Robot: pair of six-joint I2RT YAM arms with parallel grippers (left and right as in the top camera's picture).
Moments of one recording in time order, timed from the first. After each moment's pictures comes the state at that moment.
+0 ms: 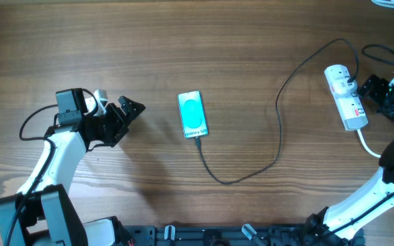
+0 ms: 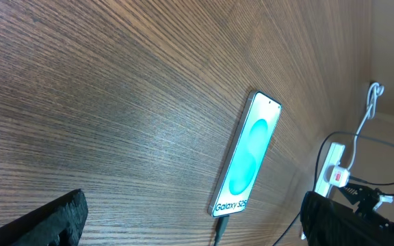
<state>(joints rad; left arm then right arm) 0.21 1.49 0.73 -0.39 0.66 -0.57 -0.60 2.08 1.46 -0.69 -0.13 0.07</state>
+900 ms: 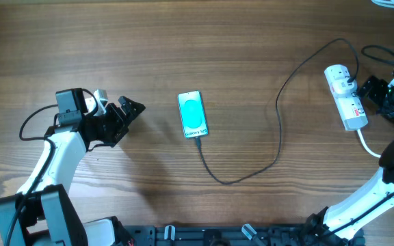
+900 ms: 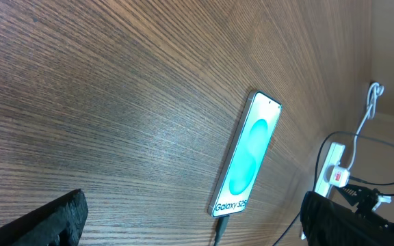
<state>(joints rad) 0.21 1.49 0.73 -0.39 0.65 -0.57 -0.60 2.08 1.46 -0.72 -0.14 0.07</state>
